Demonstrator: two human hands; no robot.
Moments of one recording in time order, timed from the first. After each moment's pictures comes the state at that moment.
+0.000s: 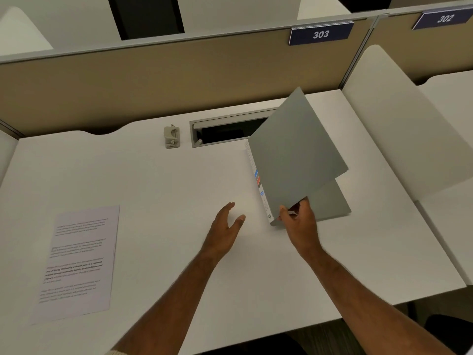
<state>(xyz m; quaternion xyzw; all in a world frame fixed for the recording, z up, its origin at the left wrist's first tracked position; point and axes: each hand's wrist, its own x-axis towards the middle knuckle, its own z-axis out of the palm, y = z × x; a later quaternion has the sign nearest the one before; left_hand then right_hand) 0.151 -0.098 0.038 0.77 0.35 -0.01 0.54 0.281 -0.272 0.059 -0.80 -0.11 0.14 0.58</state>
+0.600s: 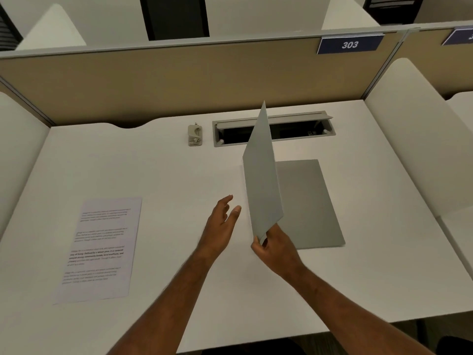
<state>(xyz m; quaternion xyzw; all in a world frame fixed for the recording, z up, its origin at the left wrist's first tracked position) 0.113 -0.065 0.085 0.71 0.37 0.06 0.59 0.197 -0.225 0.047 -0.85 -0.34 0.17 0.36</state>
